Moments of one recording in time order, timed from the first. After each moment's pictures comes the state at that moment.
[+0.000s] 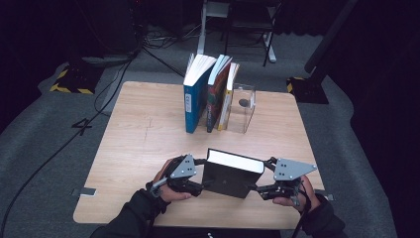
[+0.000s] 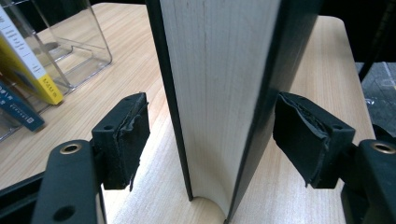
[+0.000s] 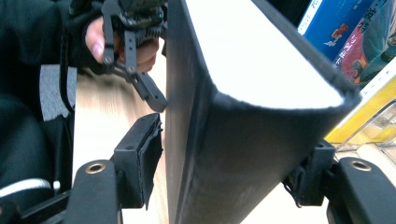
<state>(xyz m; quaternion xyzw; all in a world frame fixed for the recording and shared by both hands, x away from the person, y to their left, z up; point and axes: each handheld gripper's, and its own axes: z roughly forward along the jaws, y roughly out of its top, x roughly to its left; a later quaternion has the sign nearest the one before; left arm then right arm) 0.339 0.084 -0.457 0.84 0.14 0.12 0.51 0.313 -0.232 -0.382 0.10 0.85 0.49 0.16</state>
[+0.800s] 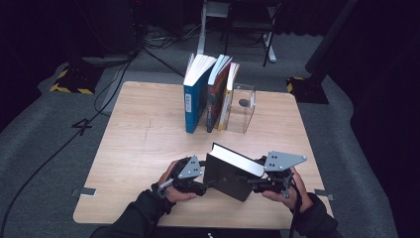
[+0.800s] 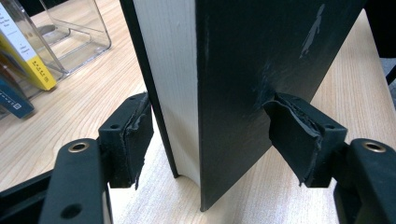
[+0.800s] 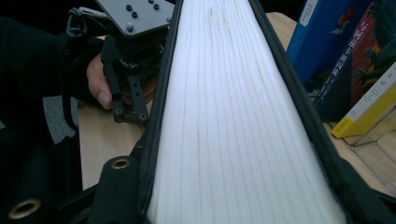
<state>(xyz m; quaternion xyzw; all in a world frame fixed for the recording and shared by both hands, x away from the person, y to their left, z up) 0.343 0.071 -0.470 0.84 0.16 0.12 0.50 0.321 -0.210 -0.375 0.16 0.85 0.49 0.13</state>
